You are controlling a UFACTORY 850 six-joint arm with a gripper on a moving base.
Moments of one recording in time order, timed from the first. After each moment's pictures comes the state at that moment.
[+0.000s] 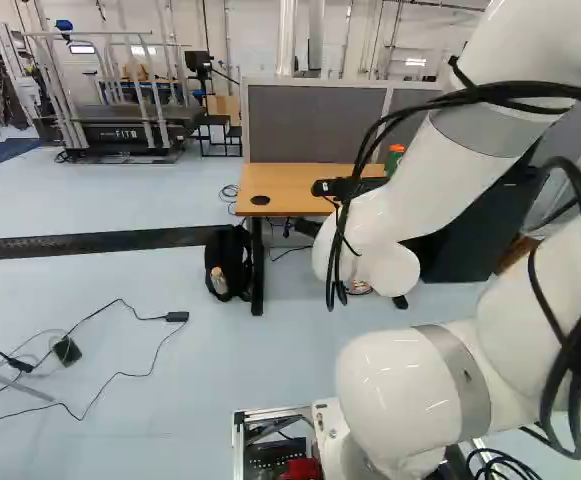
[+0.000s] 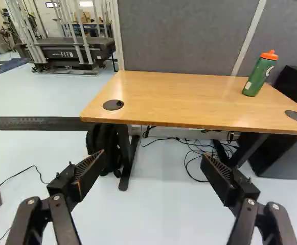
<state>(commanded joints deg) 0.0 16.0 -5.0 0.0 50.0 0.0</state>
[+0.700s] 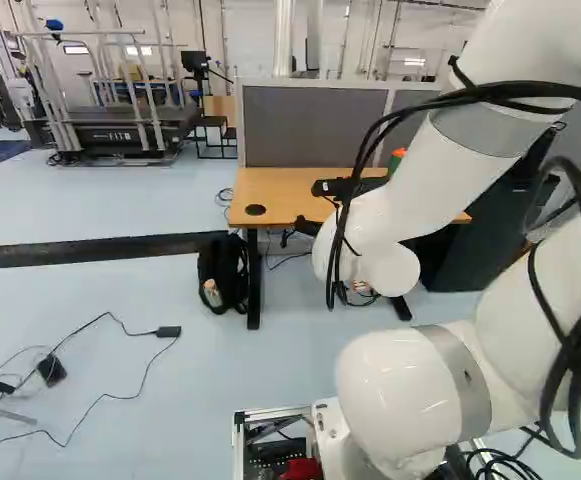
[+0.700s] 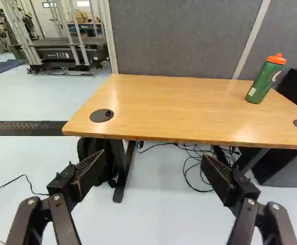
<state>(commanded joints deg) 0.0 16.0 -5.0 0.0 50.0 0.0</state>
